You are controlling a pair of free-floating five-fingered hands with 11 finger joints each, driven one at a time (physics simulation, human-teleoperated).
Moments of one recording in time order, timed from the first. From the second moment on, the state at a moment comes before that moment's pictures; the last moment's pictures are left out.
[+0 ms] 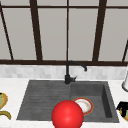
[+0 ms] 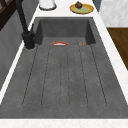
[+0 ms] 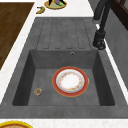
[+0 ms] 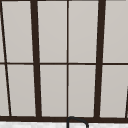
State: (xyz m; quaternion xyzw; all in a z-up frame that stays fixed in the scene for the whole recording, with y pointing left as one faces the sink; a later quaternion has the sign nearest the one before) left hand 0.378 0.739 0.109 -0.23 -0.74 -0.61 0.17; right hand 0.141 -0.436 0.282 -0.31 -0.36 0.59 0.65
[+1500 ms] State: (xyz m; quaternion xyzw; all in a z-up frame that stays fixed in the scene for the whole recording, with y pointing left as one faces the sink) left hand 0.352 0.736 0.134 -0.17 -0.78 -0.59 0.09; right hand 0.141 -0.436 0.282 -0.31 -0.36 0.59 0.65
